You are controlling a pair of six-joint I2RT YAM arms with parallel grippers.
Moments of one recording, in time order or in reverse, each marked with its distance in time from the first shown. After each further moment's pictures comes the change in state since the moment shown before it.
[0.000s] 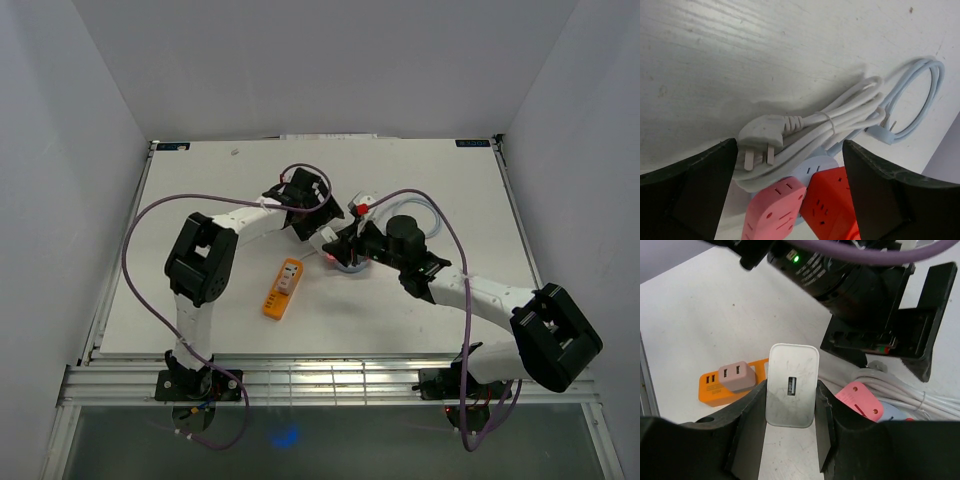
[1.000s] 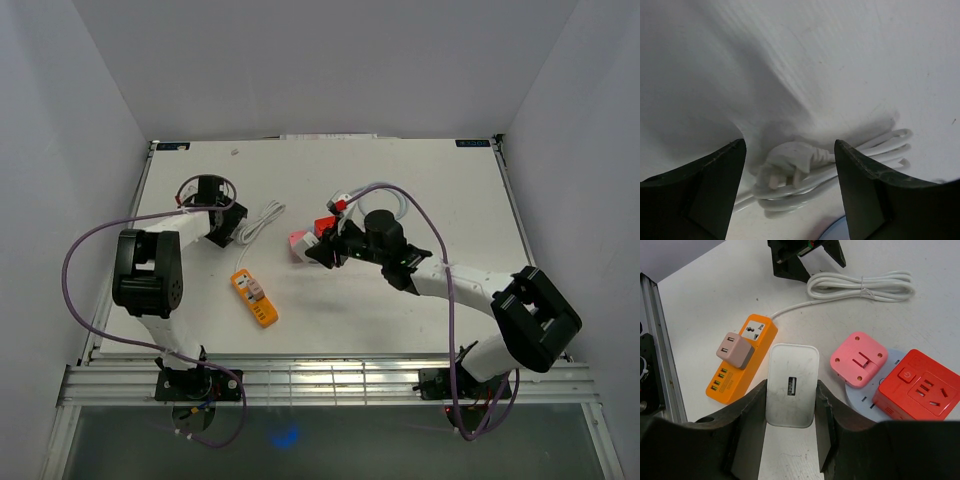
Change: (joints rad) left arm 0.512 -0.253 -0.365 0.007 -0.113 -0.016; right arm 0.067 0.140 0.126 -0.056 -0.055 0.055
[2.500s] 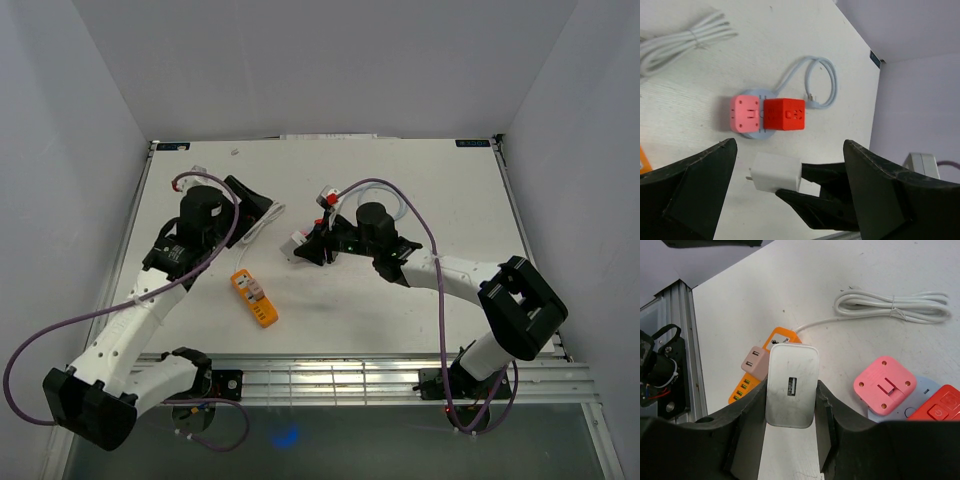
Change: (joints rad) left arm -0.379 -0.745 -0.070 -0.133 -0.018 0.065; right arm 0.005 0.077 0.087 0.041 -0.111 0.056
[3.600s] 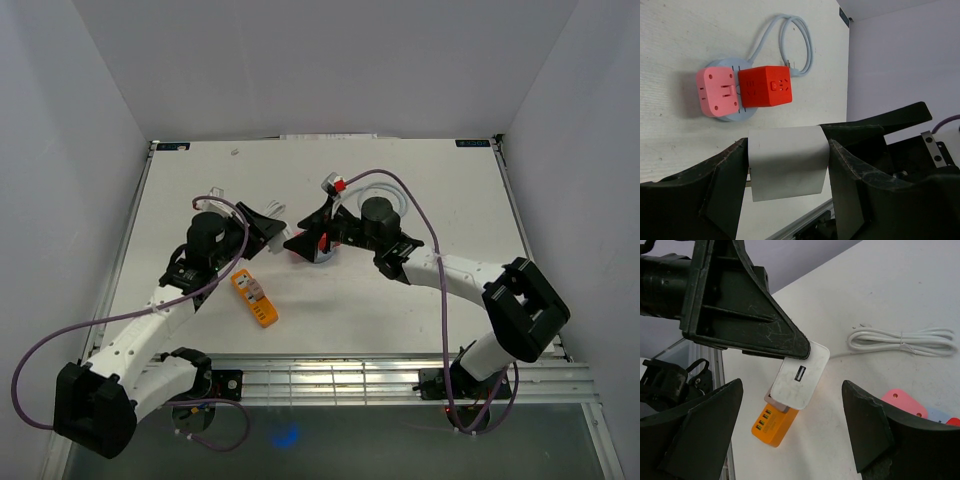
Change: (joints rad) left arm 0.072 -0.045 -0.333 0.386 0.283 -0.035; right arm -0.004 -0.021 0.026 0.111 -0.006 0.133
